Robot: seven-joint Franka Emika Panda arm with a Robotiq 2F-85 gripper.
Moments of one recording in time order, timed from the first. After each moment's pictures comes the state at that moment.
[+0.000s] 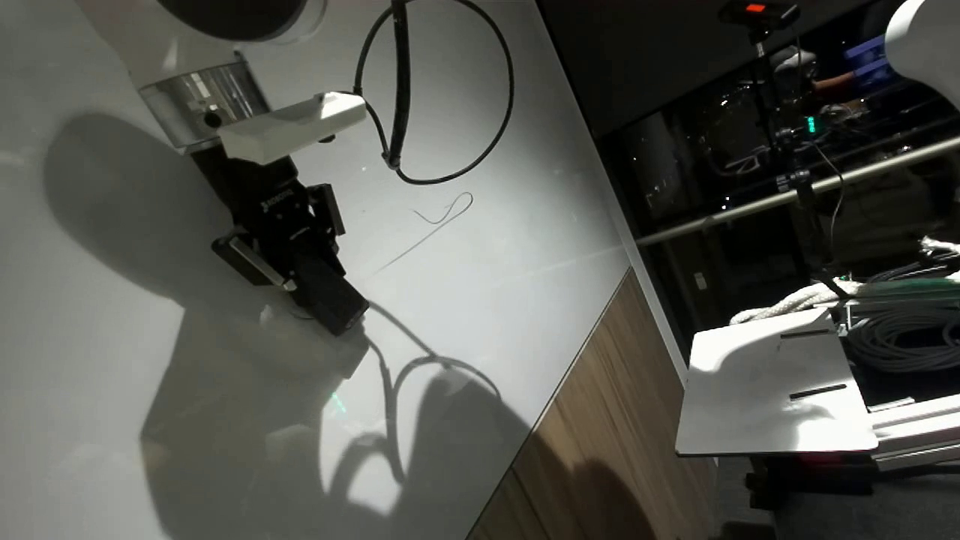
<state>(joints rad) 0.50 0.49 0.12 -1.16 -0.44 1.78 0.58</state>
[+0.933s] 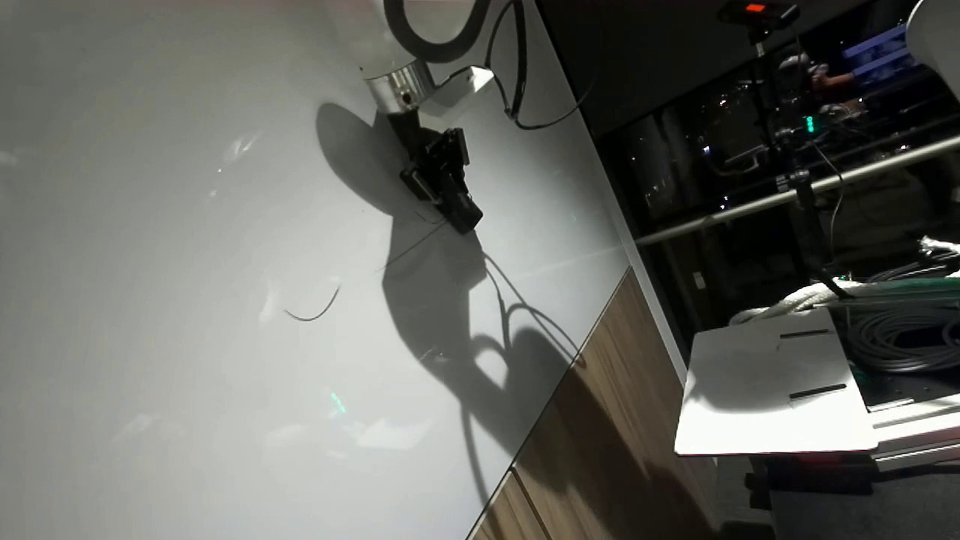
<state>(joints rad) 0.22 0.07 0.01 -1.73 -0.56 2.01 0.60</state>
